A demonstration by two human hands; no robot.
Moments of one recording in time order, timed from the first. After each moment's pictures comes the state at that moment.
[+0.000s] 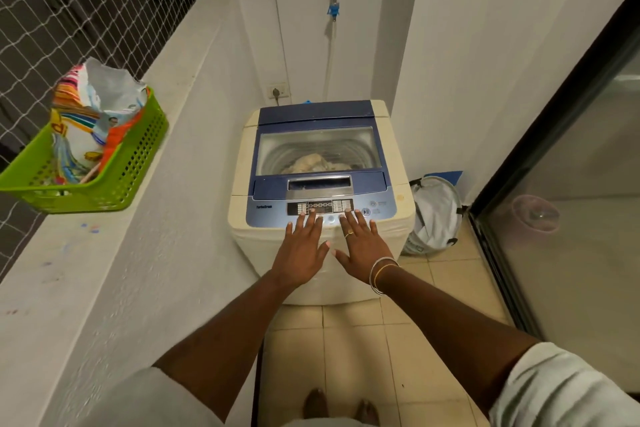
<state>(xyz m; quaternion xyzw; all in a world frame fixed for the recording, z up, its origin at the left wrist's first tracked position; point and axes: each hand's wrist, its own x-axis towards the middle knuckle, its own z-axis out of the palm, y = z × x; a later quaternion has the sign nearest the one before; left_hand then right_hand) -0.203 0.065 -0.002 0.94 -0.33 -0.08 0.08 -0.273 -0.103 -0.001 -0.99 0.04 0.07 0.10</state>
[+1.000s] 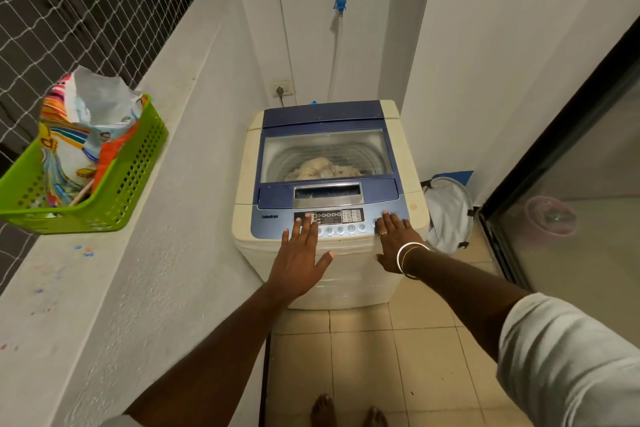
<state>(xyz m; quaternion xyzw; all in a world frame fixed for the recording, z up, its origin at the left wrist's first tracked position) -0.174 0.076 -0.007 0.94 -0.31 -0.09 0.07 -0.226 -0.180 -0.034 -0.98 0.07 0.18 -0.04</state>
